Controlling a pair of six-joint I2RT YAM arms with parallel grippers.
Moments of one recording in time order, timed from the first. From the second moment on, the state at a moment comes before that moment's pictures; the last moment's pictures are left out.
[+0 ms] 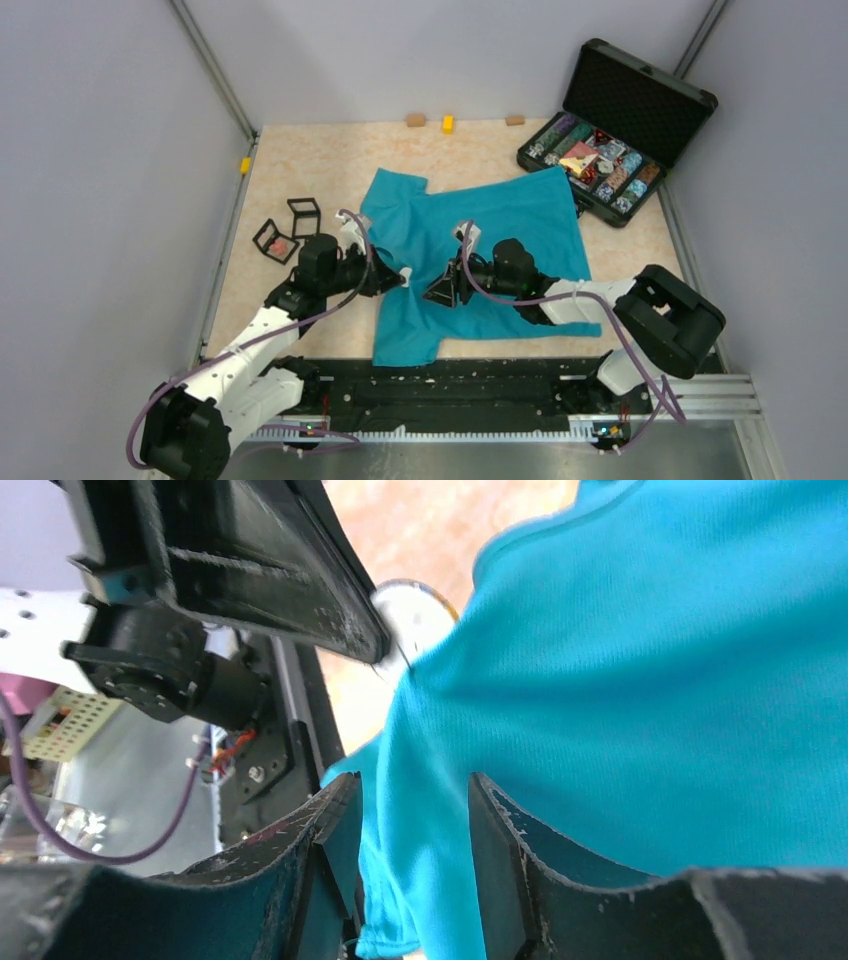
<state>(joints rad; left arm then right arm) -0.40 0.91 0.48 -0.06 0.51 -0.53 0.83 1.49 0.53 0.69 -0.47 0.49</state>
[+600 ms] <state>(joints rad) -0.40 0.92 0.48 0.00 0.67 -0.53 0.79 1.55 0.53 0.89 -0.58 0.58</state>
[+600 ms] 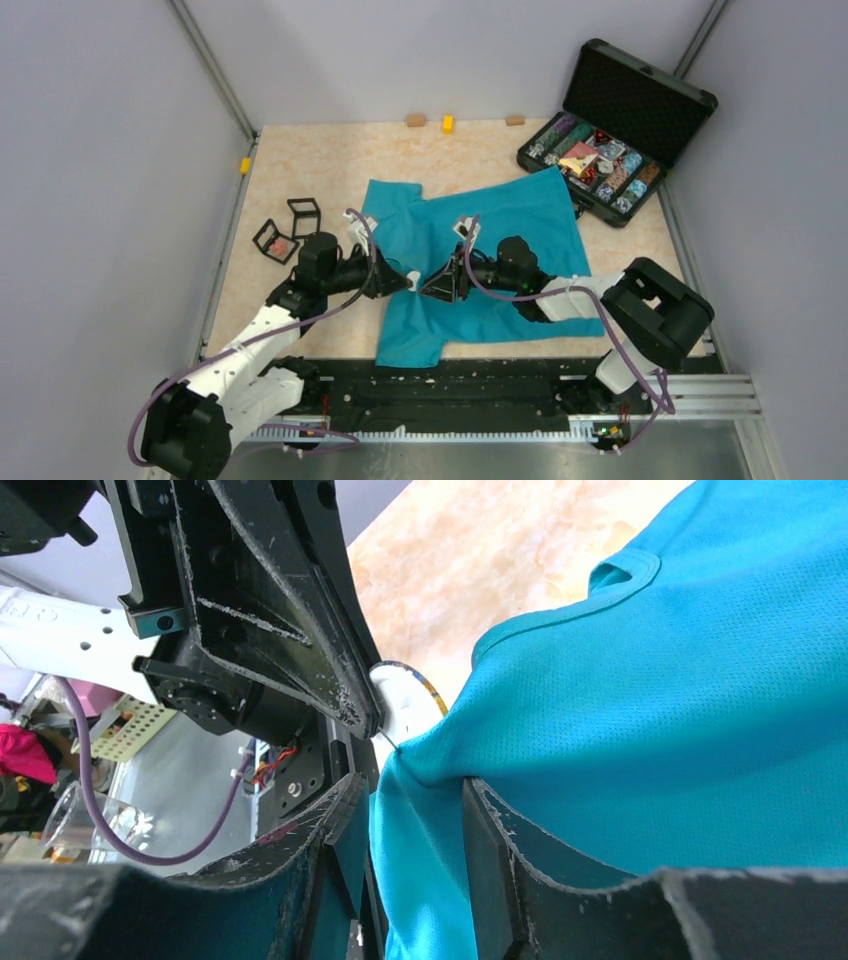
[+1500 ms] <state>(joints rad) -0.41 0.94 0.48 0.05 0.73 -0.54 0.73 1.59 0.53 0.96 -0.68 0.66</state>
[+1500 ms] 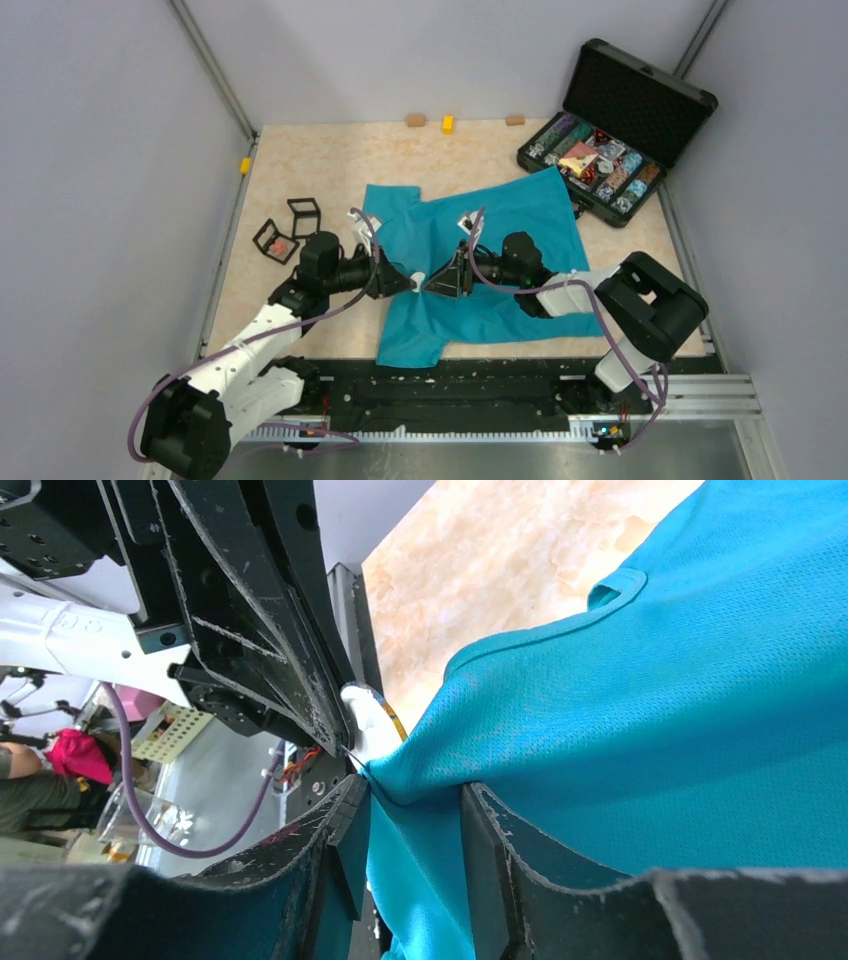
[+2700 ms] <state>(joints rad) -0.45 0.99 0.48 0.07 0.79 -0.54 0.70 1.72 0.56 1.13 -0.89 0.79</state>
